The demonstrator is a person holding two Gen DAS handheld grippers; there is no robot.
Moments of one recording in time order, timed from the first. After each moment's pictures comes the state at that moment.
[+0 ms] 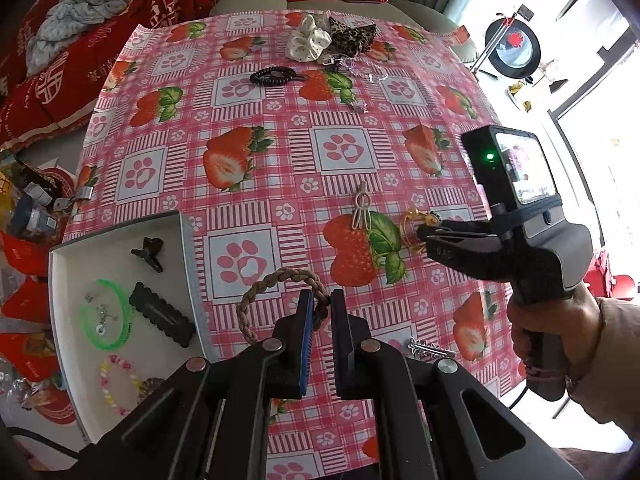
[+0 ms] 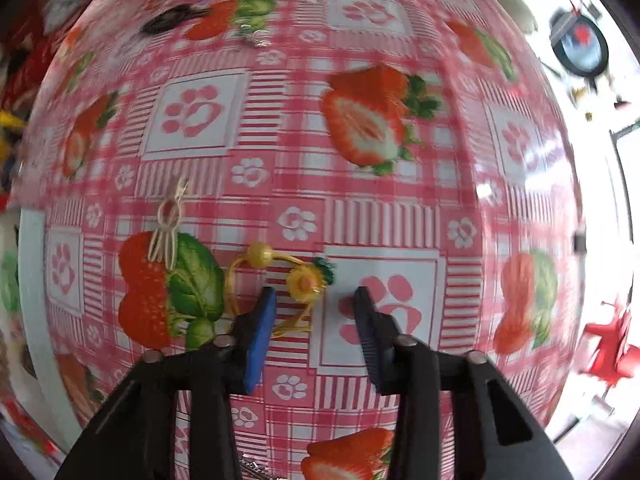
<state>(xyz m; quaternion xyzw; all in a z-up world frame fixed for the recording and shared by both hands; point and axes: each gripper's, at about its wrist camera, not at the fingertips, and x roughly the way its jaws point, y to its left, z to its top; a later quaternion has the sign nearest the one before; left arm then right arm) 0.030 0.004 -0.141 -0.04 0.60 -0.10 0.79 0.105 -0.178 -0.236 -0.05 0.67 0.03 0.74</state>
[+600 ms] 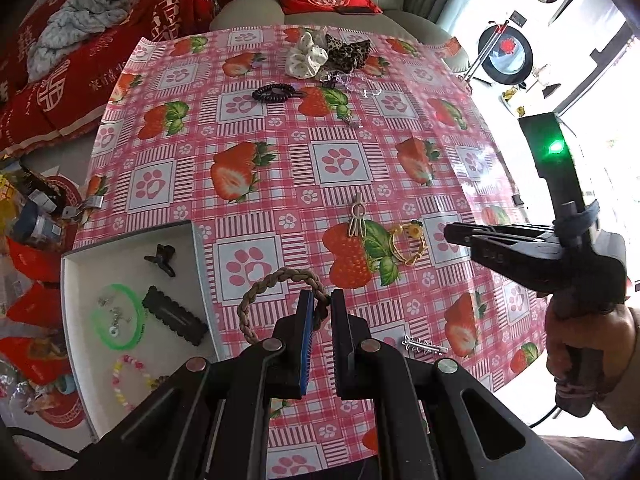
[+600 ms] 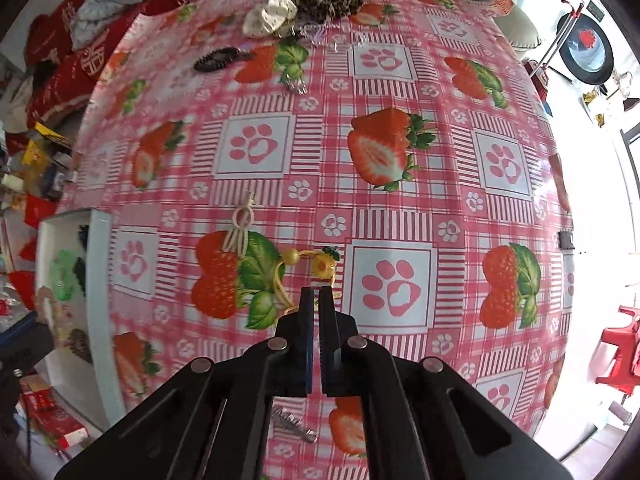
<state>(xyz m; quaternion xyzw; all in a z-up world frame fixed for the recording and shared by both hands) 0.018 0.016 -0.118 -0.04 0.58 -0.10 0.80 0.087 -0.180 -0.161 0.00 0.65 0.06 0.76</state>
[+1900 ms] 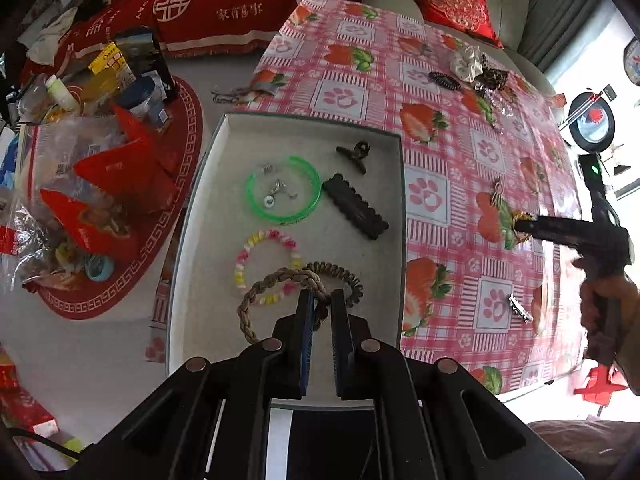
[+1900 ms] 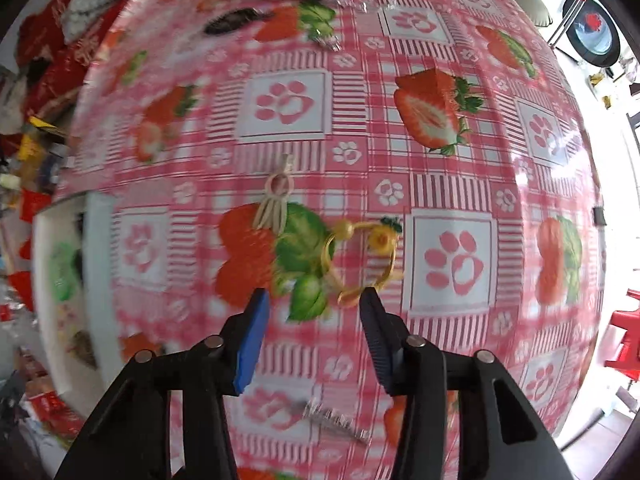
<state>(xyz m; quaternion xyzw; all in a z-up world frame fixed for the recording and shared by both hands) -0.085 0.163 -0.142 -0.13 0.60 0.06 0.79 0.082 -0.145 -0.208 0.00 0.68 0.05 0.73</state>
